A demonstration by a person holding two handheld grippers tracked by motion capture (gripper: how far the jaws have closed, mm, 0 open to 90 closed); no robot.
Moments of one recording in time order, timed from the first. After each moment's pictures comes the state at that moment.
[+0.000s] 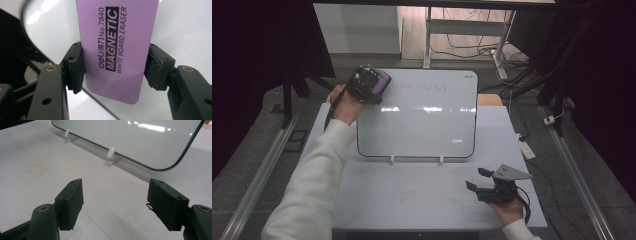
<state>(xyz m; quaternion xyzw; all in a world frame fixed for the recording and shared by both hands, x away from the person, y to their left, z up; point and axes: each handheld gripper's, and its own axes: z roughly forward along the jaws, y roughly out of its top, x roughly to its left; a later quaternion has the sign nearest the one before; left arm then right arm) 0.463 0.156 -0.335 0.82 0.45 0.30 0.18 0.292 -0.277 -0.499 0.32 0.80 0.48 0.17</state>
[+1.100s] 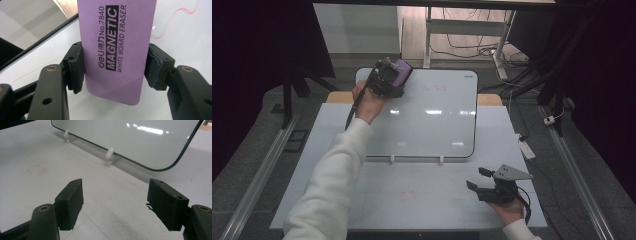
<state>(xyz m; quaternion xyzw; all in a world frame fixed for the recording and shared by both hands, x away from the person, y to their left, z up) 0.470 0.100 -0.333 0.80 0.42 0.31 0.27 0.292 -0.279 -0.499 0.32 0.80 0.48 0.17</state>
